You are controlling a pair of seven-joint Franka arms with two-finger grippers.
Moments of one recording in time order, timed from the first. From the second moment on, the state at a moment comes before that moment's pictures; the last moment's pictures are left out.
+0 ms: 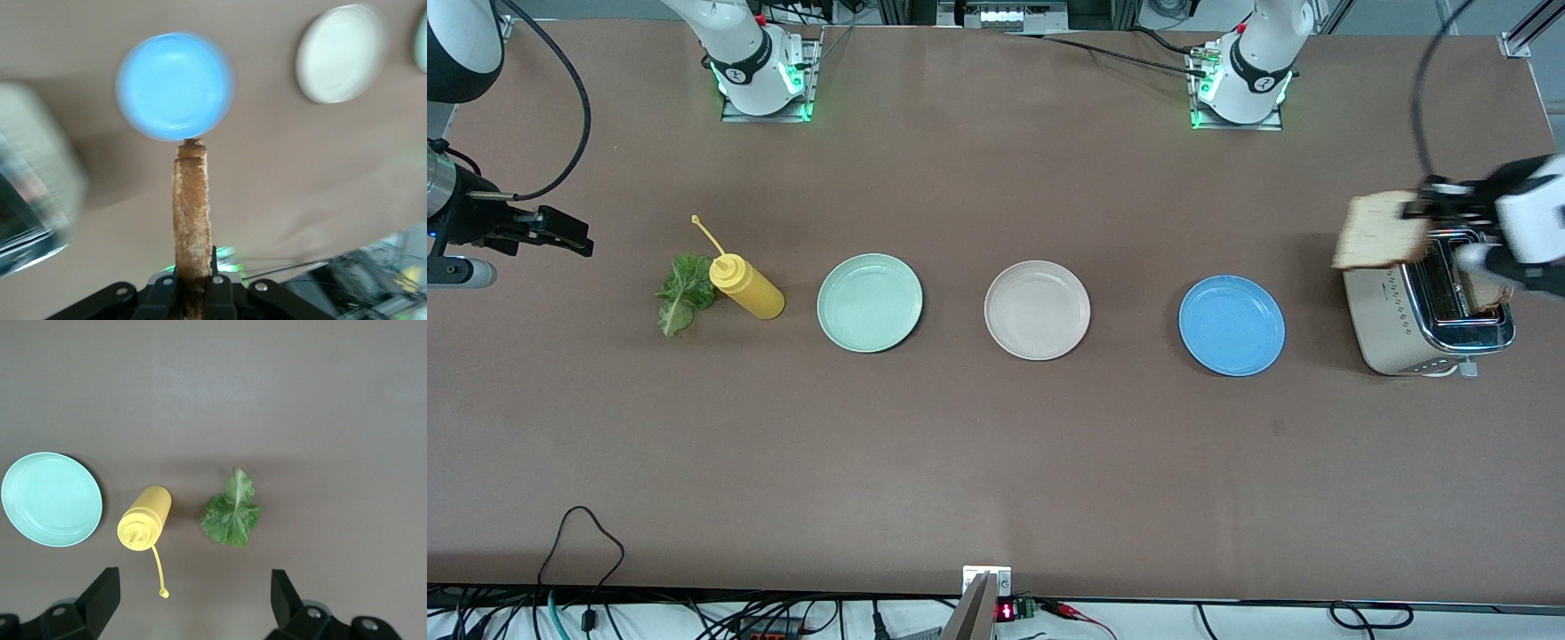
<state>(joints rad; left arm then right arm) 0.23 0.28 -0.28 -1.33 -0.22 1.20 0.18 0.02 0.11 -0.05 -1.58 -0.03 1.61 -0.03</state>
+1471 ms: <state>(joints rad) -0.16 0.57 -0.36 -1.77 -0.85 2.21 0.06 0.02 0.11 -0.05 -1.58 -0.03 1.61 -0.03</state>
